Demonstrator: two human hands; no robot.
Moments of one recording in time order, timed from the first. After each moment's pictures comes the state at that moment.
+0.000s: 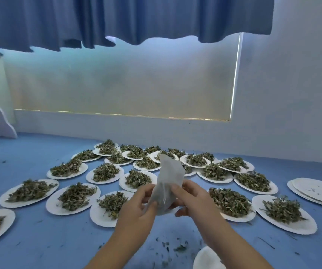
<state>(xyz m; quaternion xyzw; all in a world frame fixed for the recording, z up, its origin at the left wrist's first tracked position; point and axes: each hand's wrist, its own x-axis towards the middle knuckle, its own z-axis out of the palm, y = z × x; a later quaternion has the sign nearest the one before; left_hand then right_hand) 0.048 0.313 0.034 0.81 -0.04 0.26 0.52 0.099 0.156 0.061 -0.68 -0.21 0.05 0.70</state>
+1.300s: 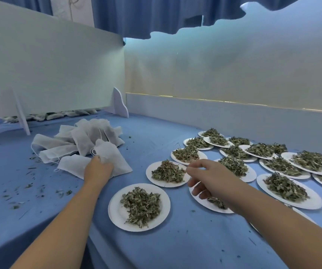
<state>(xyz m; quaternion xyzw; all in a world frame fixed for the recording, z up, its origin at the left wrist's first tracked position) -0.035 0.813 0.001 0.74 0.46 0.32 0.38 0.070 0.494 0.076 -0.75 -0.31 0.23 0.53</state>
